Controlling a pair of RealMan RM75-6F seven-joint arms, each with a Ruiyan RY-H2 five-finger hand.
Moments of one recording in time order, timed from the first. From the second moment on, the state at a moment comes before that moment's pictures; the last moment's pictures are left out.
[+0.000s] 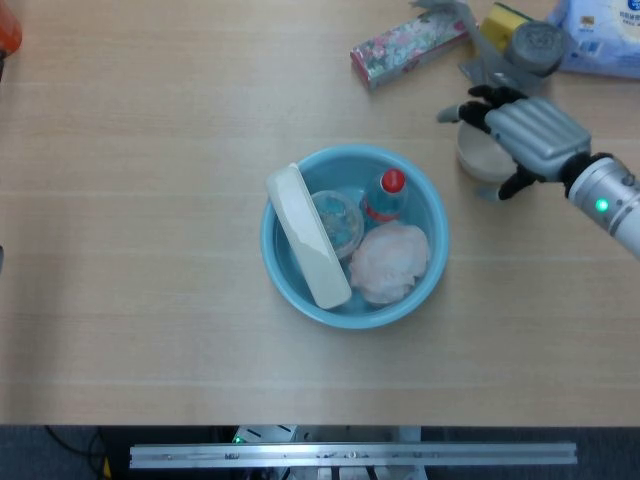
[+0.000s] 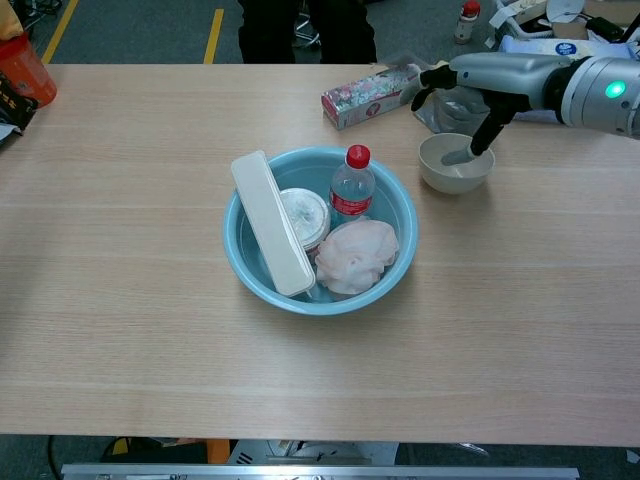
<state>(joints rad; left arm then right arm) -0.10 -1.09 -0.03 -1.68 1.52 1.51 0.18 0.85 -1.15 0.16 -1.65 -1.12 0.57 -0.01</state>
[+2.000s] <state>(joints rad) -0.08 -1.08 -0.03 -1.63 1.52 1.52 0.10 1.02 -1.45 0.09 -1.53 -0.88 0.67 -0.27</state>
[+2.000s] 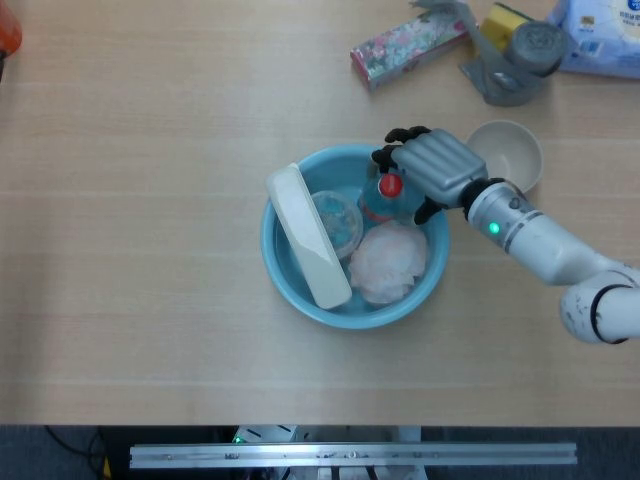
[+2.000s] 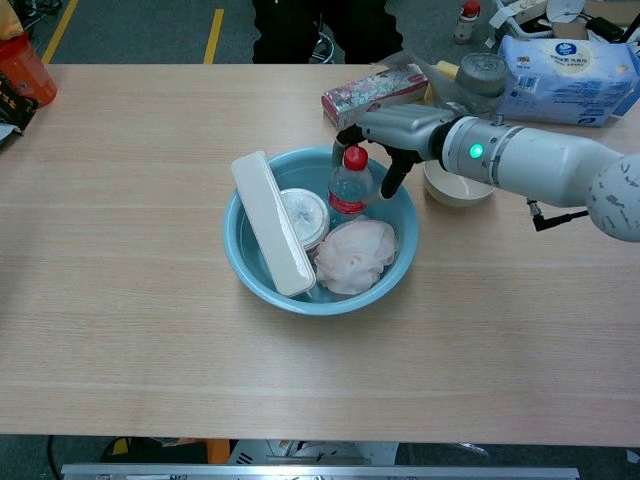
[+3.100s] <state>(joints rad) -0.08 -1.08 -0.03 -1.66 1.54 1.53 0.13 1.02 -1.29 0.15 -1.44 -0.73 0.62 -0.17</state>
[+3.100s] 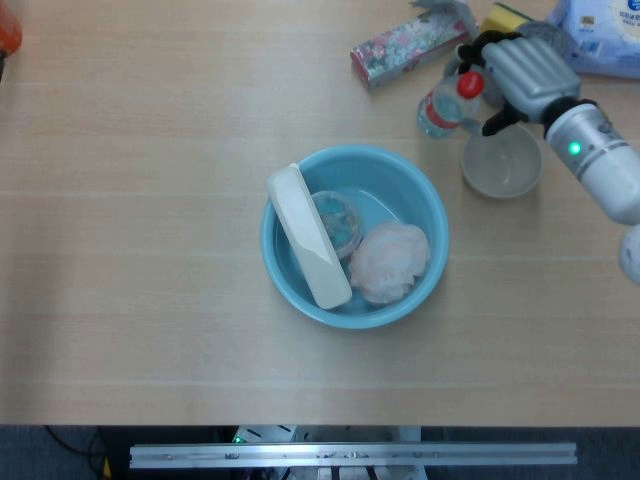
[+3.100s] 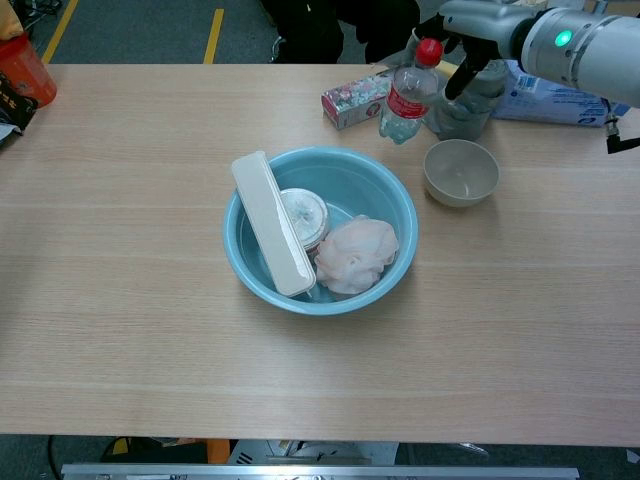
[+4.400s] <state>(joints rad) -0.07 -1.08 -0.04 -1.61 1.55 1.55 0.07 0.96 -1.18 0.12 -1.58 -0.75 0.76 -0.16</state>
